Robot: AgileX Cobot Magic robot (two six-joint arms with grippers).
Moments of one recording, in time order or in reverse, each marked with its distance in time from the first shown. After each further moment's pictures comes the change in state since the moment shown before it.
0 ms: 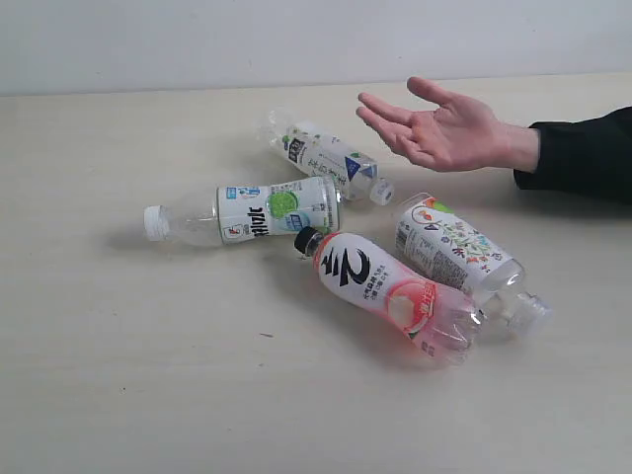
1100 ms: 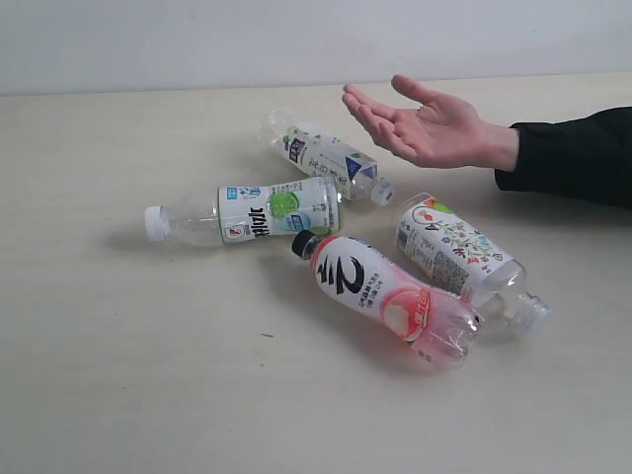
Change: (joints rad) left arm 0.000 0.000 0.000 0.000 0.000 0.000; right arm 0.000 0.532 -0.501 -0.586 -0.182 0.835
